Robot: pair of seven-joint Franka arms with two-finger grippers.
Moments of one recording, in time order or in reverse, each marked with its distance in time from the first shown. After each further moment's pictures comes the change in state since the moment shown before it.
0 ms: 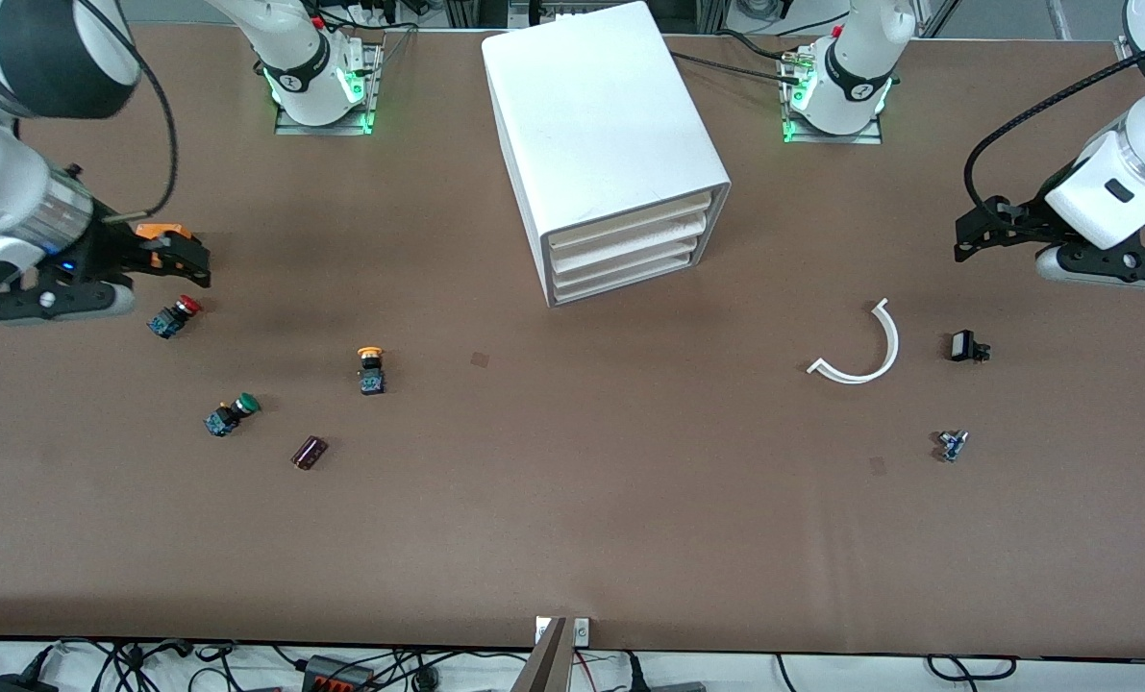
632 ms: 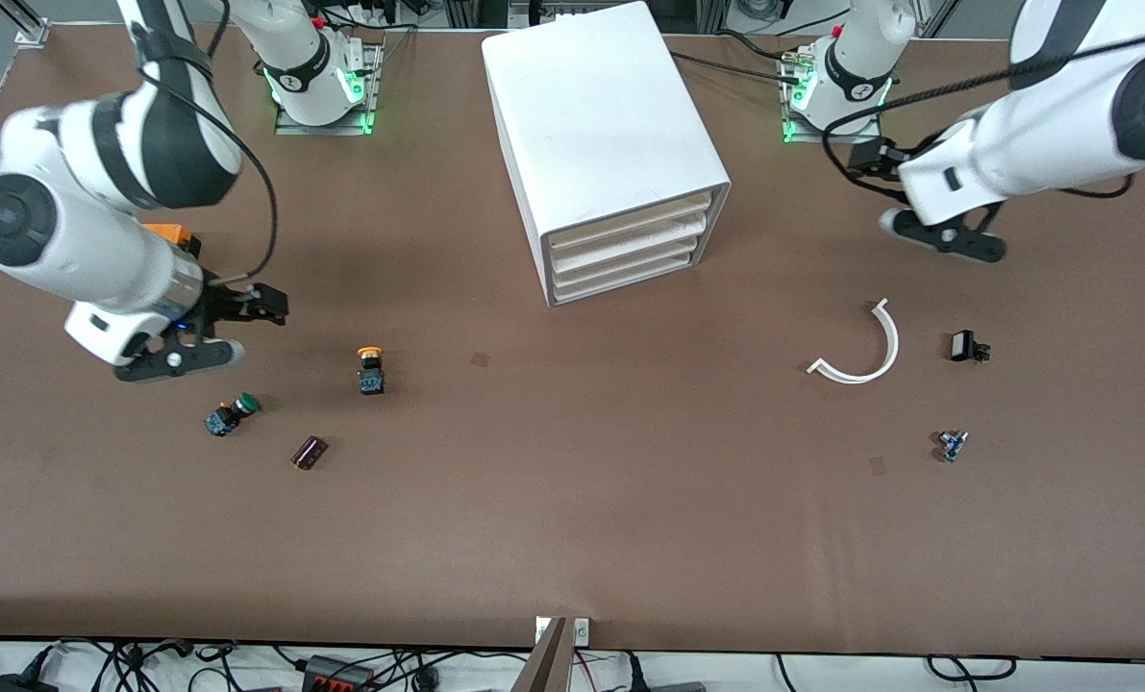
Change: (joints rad) left arm -0.091 0.067 -0.066 -0.009 -0.220 -0.344 0.000; right arm 0.081 0.181 0.001 0.002 0.000 0.114 0.002
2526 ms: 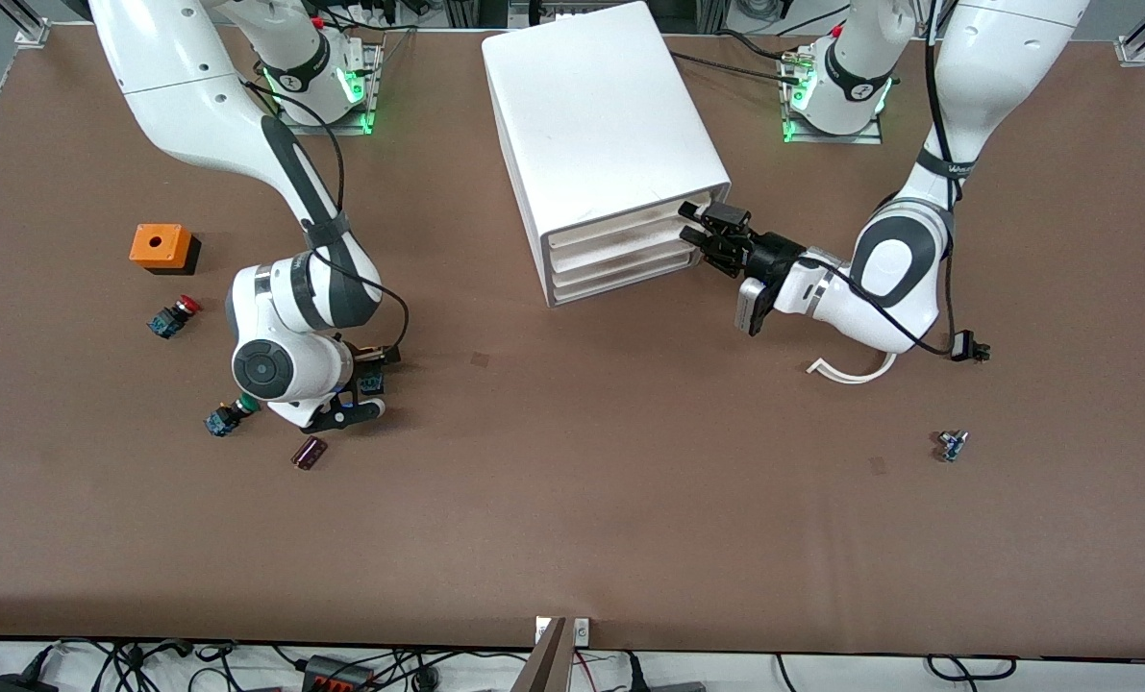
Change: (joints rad) left arm 0.017 0.392 -0.034 -0.294 -0.906 0.207 0.897; right arm 0.069 0.400 0.000 0.011 0.077 0.203 0.010
